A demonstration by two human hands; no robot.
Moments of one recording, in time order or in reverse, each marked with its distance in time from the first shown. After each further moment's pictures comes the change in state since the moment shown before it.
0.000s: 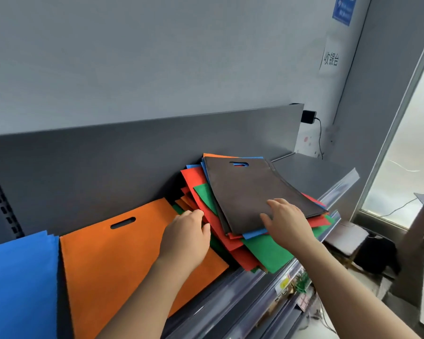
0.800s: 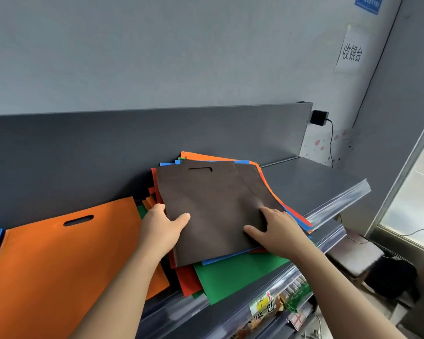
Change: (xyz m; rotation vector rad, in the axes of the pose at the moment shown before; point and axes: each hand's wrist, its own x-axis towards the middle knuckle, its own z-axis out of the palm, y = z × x) left_hand 0.055 0.052 0.057 -0.493 0.128 -0.491; right_hand 0.056 0.095 0.010 0.100 -0.173 -0.184
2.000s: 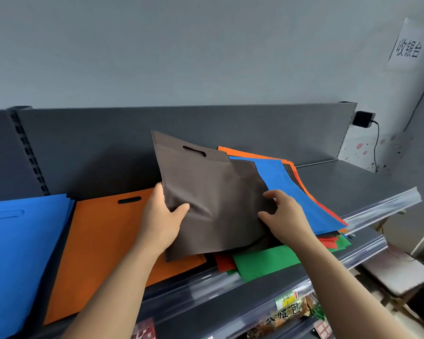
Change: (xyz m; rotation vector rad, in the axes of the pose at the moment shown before) left_hand -0.041 -0.018 -0.071 -0.206 0.114 0.161; right_hand -0.009 -0.062 -0.002 0.487 0.115 0.020
